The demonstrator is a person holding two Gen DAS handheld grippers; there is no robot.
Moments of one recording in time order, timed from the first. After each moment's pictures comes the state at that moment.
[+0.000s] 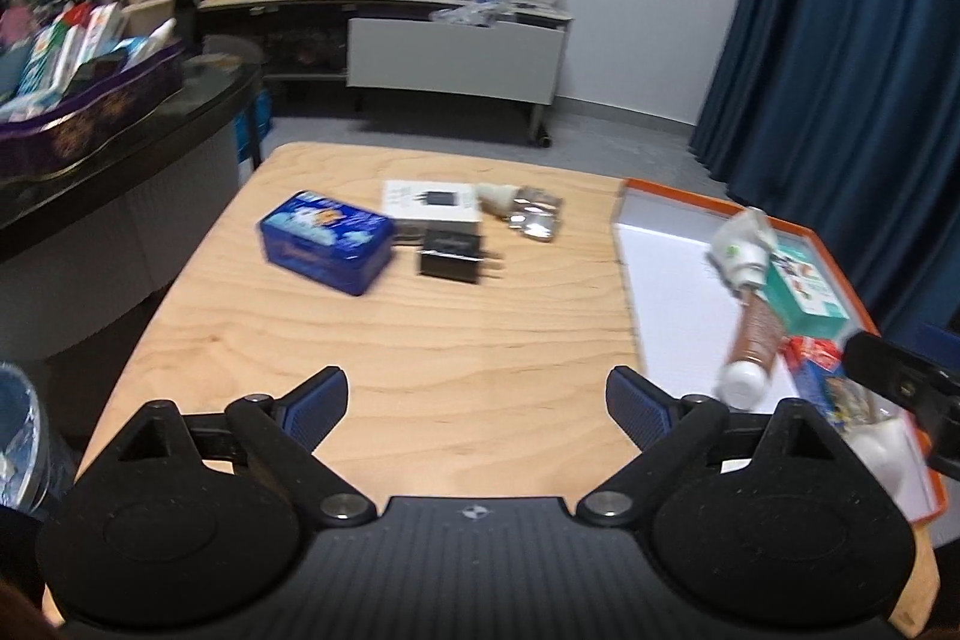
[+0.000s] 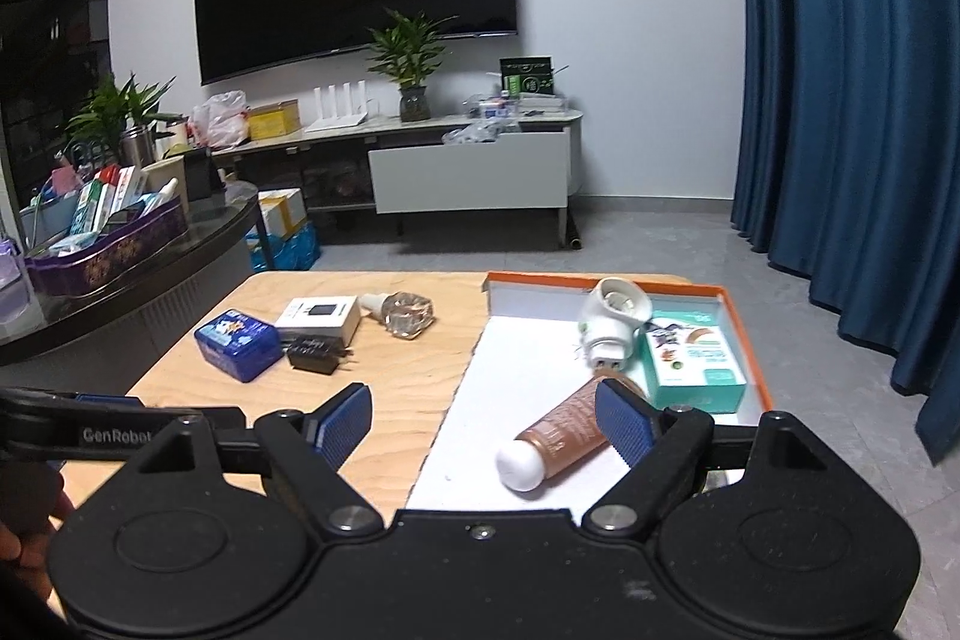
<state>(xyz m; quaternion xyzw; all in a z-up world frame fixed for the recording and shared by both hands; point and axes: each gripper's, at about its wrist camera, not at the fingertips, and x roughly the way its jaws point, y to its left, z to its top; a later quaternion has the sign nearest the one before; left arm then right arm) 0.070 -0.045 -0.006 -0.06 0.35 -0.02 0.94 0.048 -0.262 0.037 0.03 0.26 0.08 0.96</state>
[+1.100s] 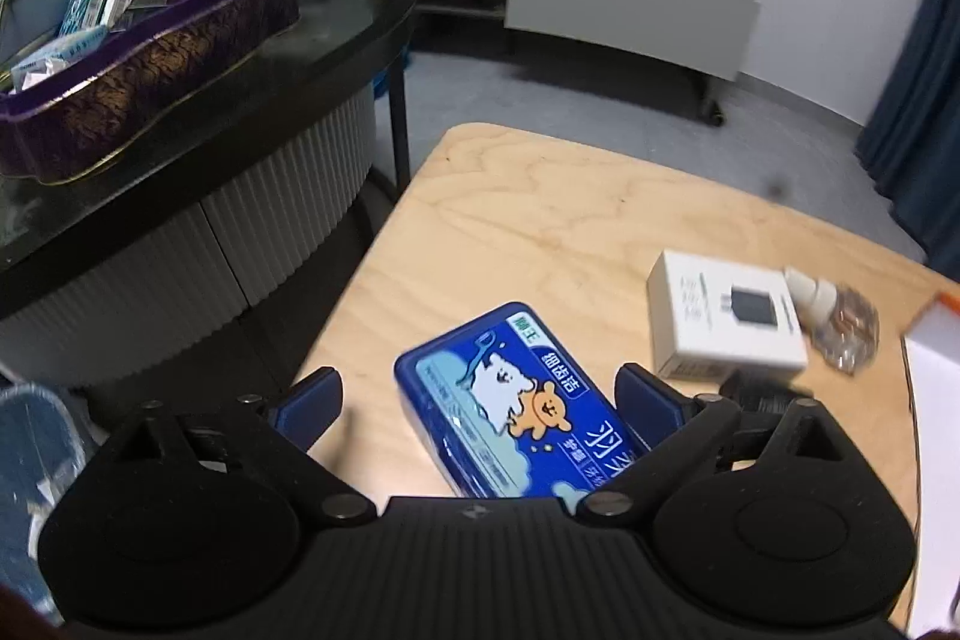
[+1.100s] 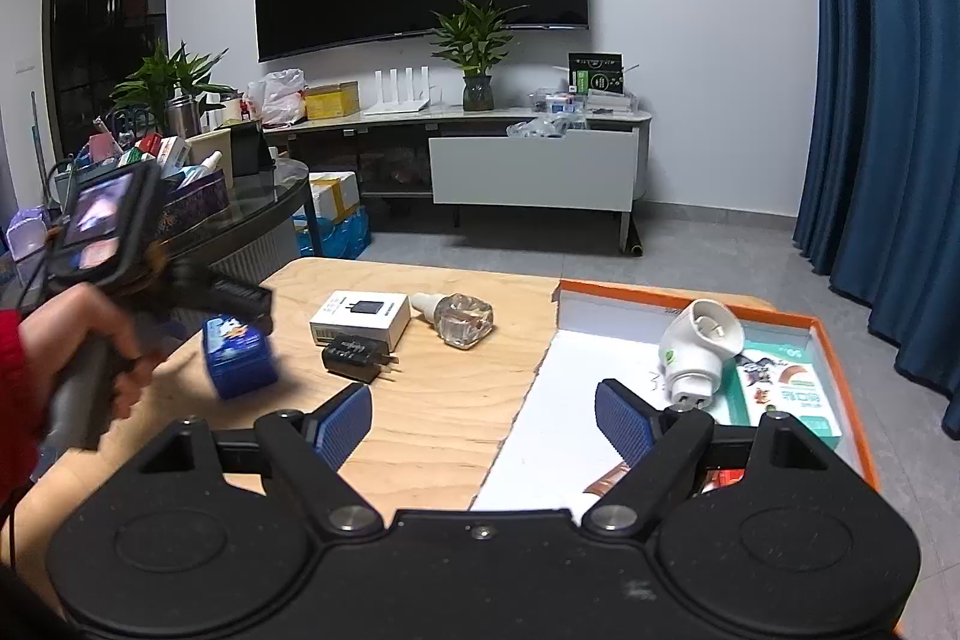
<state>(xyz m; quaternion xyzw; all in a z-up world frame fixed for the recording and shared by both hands) 0.201 0.046 -0.028 -0.08 0.41 0.10 0.90 0.097 -0.235 0.019 0.01 0.27 0.15 0.95</state>
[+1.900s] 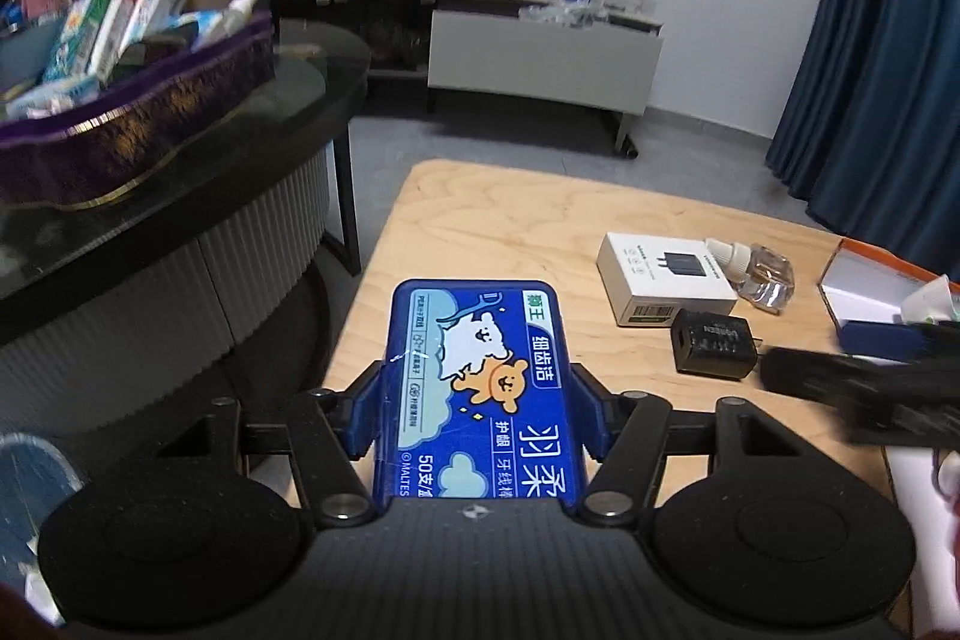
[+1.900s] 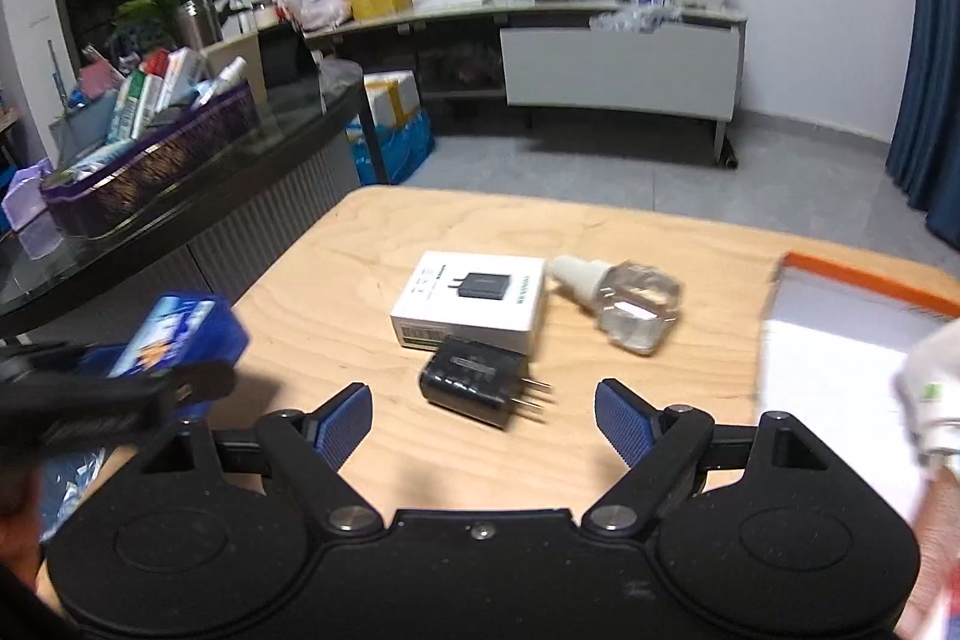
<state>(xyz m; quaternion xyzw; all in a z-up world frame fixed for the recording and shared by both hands) 0.141 0.050 -0.020 -0.04 0.34 0.02 0.94 0.222 -0.115 -0.022 0.01 0.37 0.20 0.91</state>
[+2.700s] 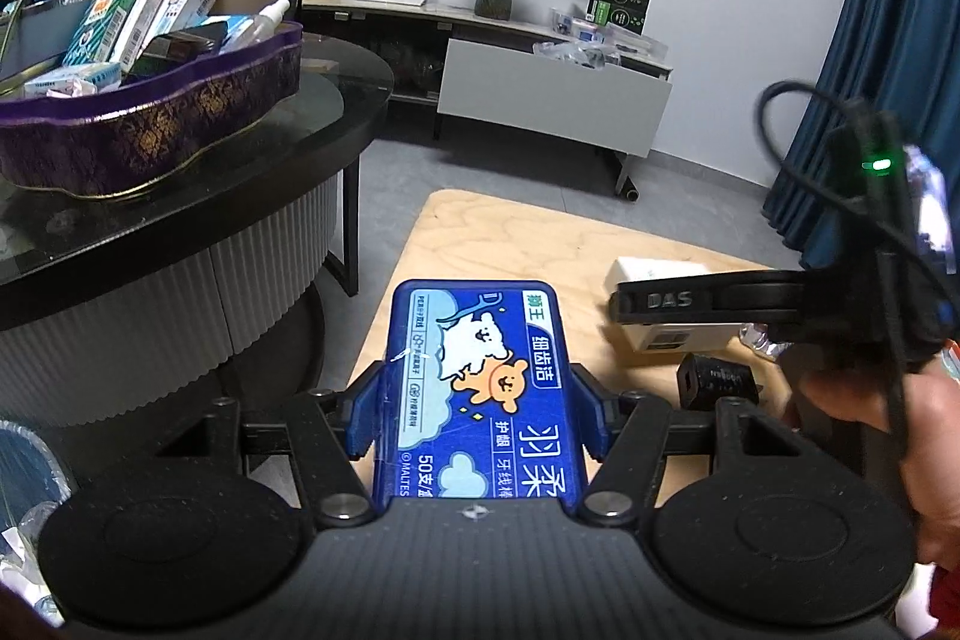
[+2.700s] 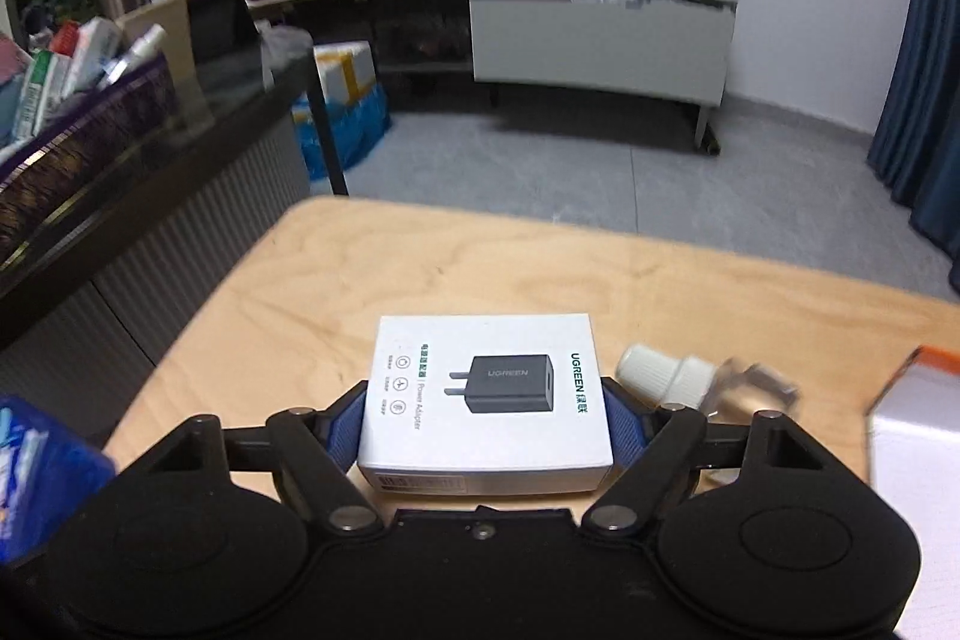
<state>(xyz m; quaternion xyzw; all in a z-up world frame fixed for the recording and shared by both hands) 0.141 0.060 -0.019 -0.09 0.31 0.02 0.94 0.303 -0.053 -0.044 -0.02 0.39 0.15 0.91</state>
